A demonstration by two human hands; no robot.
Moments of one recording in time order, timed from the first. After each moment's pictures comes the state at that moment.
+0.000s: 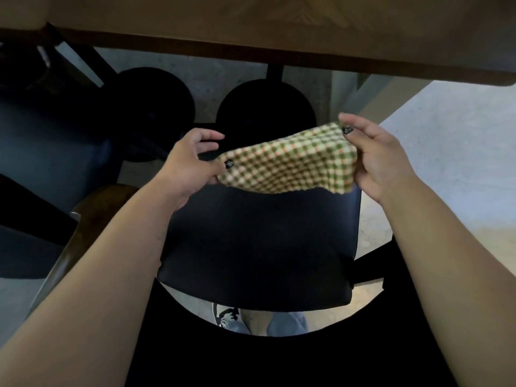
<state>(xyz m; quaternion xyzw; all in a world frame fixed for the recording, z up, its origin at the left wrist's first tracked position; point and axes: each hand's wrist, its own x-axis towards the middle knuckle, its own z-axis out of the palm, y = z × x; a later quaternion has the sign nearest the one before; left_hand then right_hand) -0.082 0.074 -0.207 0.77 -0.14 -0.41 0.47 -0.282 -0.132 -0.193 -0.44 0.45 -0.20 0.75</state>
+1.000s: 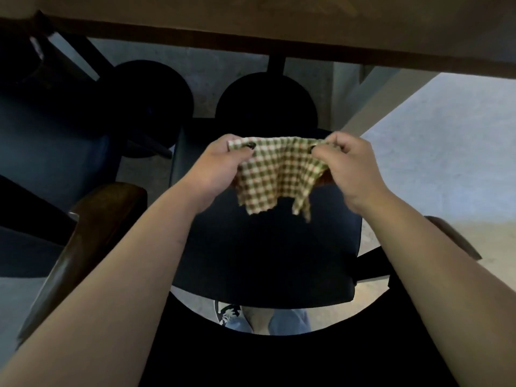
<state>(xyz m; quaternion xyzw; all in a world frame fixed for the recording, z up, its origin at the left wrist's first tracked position) -0.103 0.057 -0.212 0.71 -0.16 -0.48 0.48 -0.262 -0.085 -0.192 -0.65 0.44 -0.15 0.60</state>
